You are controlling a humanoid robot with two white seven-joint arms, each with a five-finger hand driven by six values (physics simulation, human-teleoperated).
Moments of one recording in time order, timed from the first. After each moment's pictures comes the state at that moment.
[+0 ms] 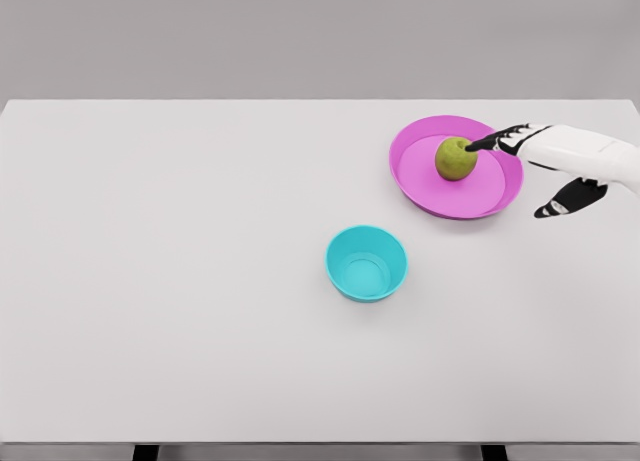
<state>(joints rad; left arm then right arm) 0.06 0.00 -0.29 -0.13 0.32 0.03 -0.61 -0.47 -0.98 0.41 -1.67 0.13 -0.30 0.61</state>
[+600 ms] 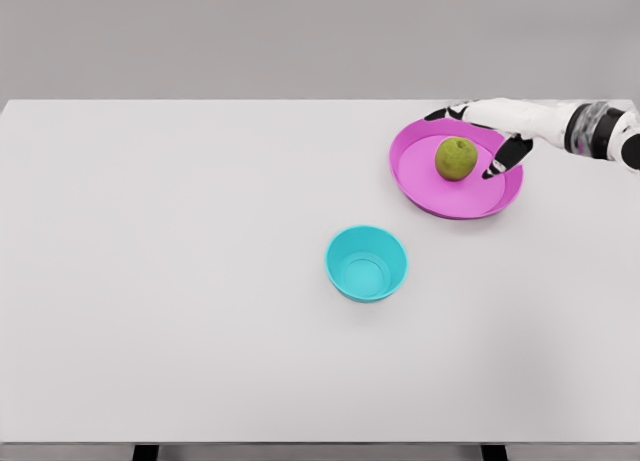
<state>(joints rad) 0.06 0.00 -0.29 -0.13 0.32 0.03 -0.61 -0.86 -0.62 0.68 -1.01 0.28 -0.45 0.61</state>
